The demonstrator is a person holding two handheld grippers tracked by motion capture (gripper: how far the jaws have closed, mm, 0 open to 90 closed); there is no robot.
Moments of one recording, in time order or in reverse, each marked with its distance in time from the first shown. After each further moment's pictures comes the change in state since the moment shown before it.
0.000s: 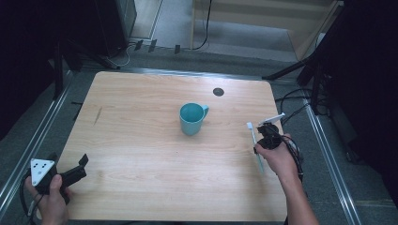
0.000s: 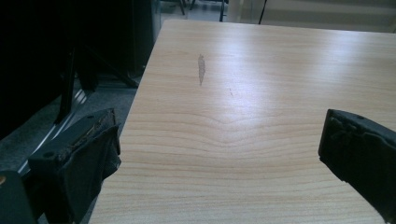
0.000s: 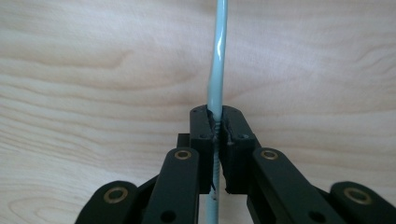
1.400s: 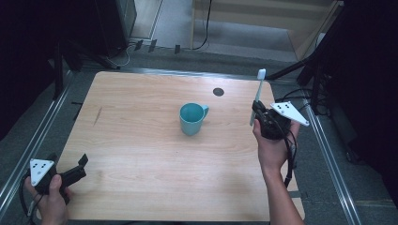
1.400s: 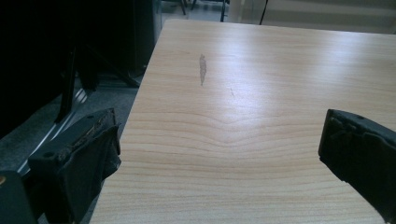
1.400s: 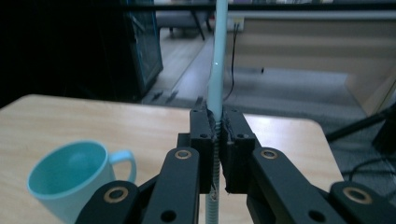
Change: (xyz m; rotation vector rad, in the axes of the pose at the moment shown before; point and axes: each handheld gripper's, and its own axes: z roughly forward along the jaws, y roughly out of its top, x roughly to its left) left arm 0.000 0.000 0.000 -0.002 0.004 -0.007; right arm 0.049 -0.012 -0.094 -1.041 0.042 -0.055
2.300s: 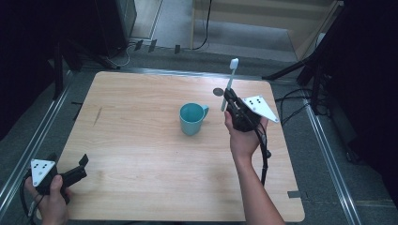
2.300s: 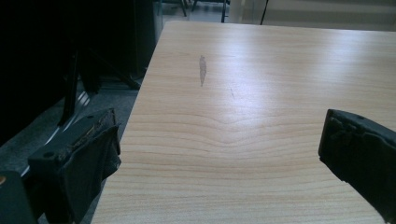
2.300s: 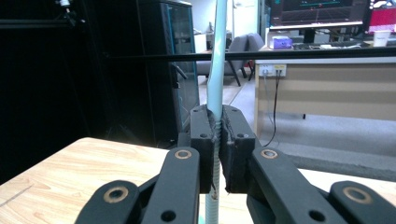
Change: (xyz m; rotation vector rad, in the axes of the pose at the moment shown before) left arm -0.002 0.000 0.000 -0.005 0.004 0.018; right arm 0.059 -0.004 0.042 -0.206 0.161 0.017
